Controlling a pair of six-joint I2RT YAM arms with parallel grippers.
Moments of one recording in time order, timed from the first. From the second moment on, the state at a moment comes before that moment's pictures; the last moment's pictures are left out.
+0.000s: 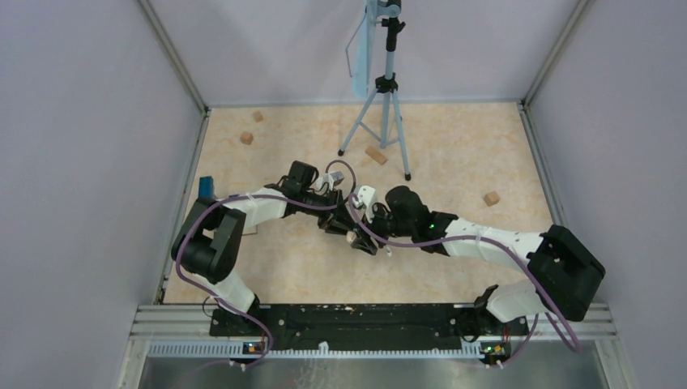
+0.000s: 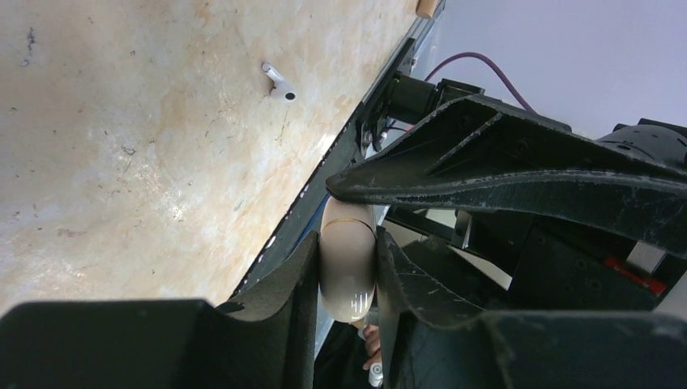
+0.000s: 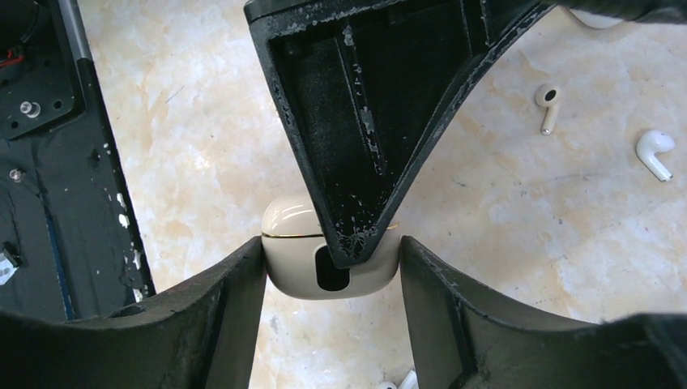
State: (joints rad) left arm -0.43 1.67 0.87 -0.14 1.06 -0.73; right arm 0.88 1.37 0.72 0.08 -0.34 -0.07
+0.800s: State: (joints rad) left arm -0.42 1.66 0.88 -0.05 1.06 -0.82; right arm 0.63 0.93 0.51 0.21 -0.26 0.53
